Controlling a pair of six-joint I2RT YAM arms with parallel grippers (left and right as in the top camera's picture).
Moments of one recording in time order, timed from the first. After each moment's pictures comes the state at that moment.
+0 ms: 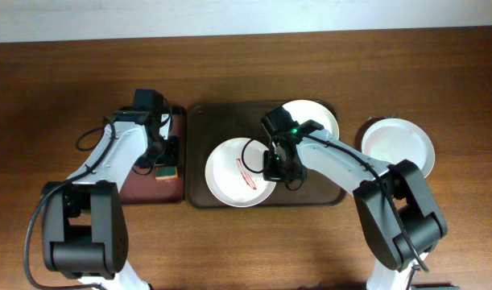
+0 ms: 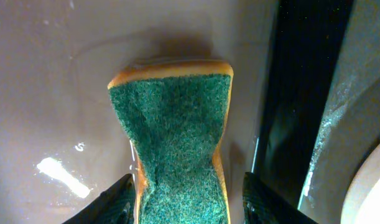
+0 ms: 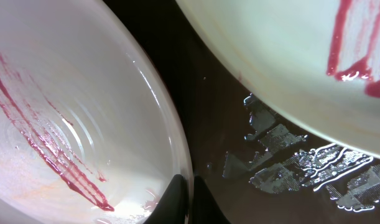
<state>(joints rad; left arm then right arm) -0.07 1.85 1.24 -0.83 0.01 -0.10 0.50 1.92 1.23 -0.76 -0.15 0.56</state>
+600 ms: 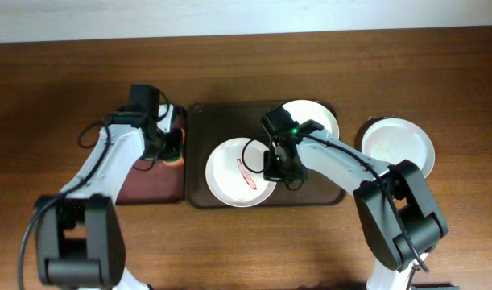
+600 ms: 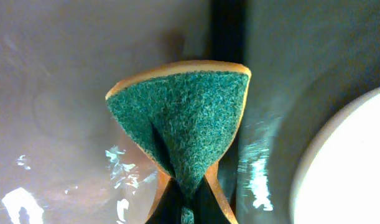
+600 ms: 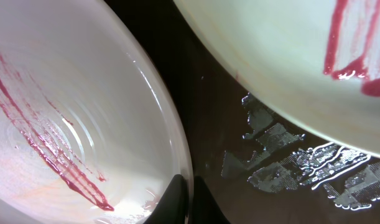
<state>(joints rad) -0.07 1.78 1.23 -0.75 0.12 -0.07 0.50 1.92 1.23 -0.77 -0.14 0.56</state>
